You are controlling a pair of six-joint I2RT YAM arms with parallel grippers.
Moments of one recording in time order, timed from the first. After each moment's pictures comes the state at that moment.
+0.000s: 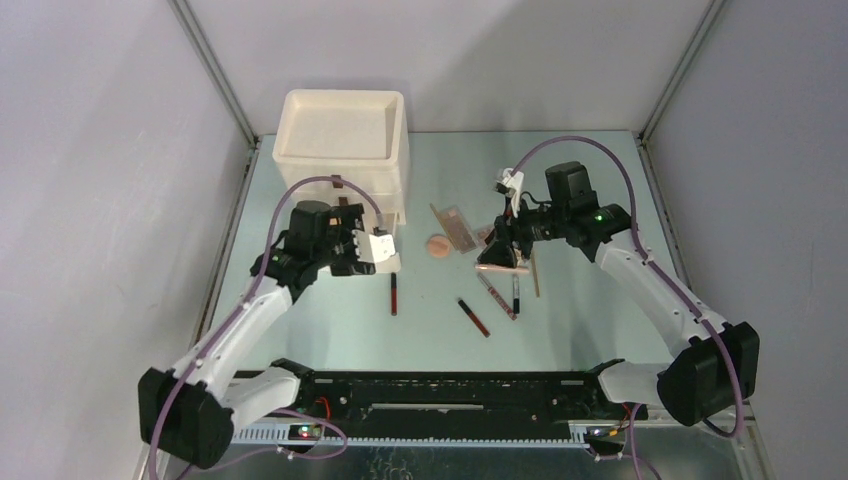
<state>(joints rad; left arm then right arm) -0.32 1.09 0.81 -0.43 0.15 1.19 0.39 1.29 1.14 -0.60 -0.85 -0.28</state>
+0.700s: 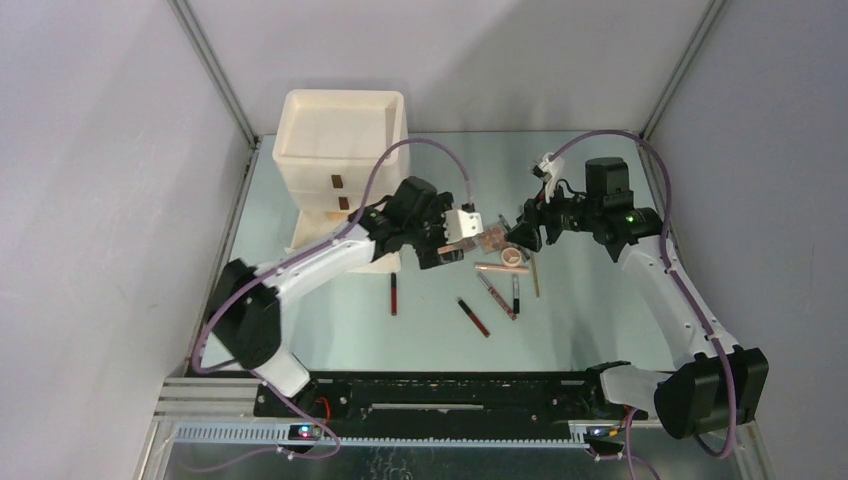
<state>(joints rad) -0.73 1.53 1.19 -0.41 0.22 0.74 0.21 1.21 1.12 -0.58 -0.79 -0.28</state>
